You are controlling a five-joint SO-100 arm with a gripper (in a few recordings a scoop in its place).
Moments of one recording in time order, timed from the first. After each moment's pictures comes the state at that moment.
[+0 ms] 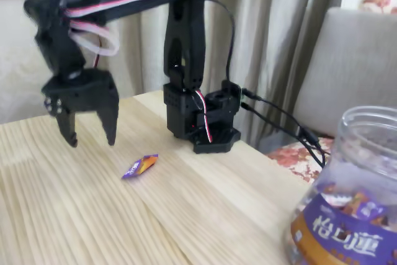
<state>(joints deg) -3.4 96.3 100.2 99.5 47.1</state>
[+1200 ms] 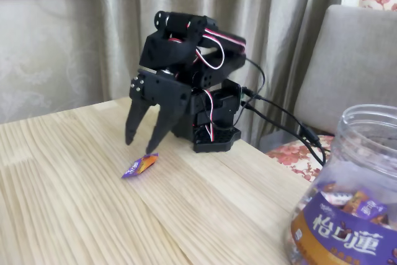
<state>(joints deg) -19.3 171.2 152.3 94.6 82.3</state>
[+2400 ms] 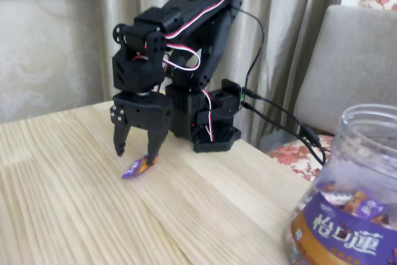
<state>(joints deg) -17.1 131.0 142.9 79.7 73.3</state>
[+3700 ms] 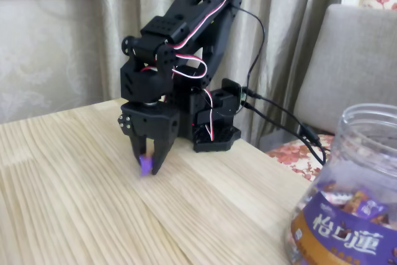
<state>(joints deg) -18.3 131.0 150.0 73.0 75.0</state>
